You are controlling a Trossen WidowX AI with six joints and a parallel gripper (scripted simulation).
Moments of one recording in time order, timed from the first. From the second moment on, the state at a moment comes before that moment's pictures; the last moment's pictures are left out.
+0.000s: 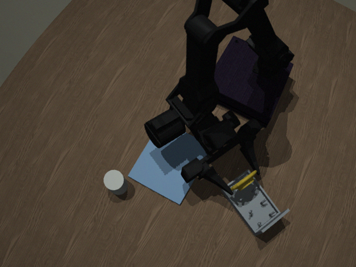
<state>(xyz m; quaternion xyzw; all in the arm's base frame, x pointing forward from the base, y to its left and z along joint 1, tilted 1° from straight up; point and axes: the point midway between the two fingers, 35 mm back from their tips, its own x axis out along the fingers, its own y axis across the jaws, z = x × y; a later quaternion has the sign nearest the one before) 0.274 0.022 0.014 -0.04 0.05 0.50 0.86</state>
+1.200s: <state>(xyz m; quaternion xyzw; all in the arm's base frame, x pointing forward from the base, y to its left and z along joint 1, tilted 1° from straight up) 0.281 0.034 0.002 -0.04 0.05 0.50 0.86</state>
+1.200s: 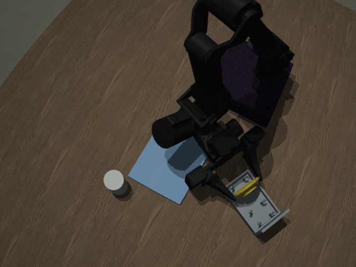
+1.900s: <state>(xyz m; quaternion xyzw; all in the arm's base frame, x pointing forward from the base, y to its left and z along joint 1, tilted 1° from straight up) 0.280 0.034 0.002 -0.04 0.05 0.50 0.86</state>
